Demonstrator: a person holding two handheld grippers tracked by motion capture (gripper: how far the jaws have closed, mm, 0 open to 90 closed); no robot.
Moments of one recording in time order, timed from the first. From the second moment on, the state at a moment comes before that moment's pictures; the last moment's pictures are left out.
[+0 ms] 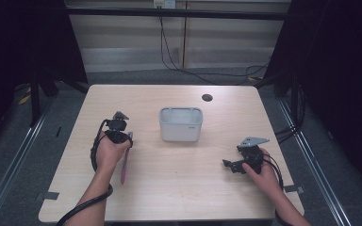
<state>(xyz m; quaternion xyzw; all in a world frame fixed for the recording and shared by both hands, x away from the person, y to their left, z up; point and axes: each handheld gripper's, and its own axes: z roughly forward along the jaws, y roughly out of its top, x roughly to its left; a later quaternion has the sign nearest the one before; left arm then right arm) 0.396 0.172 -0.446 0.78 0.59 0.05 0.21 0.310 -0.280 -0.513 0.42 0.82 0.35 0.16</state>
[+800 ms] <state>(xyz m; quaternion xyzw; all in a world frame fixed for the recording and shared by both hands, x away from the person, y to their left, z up) 0.380 0.182 -0.396 0.74 0.56 0.08 0.37 0.310 -0.280 -0.513 0.42 0.82 0.35 0.16</state>
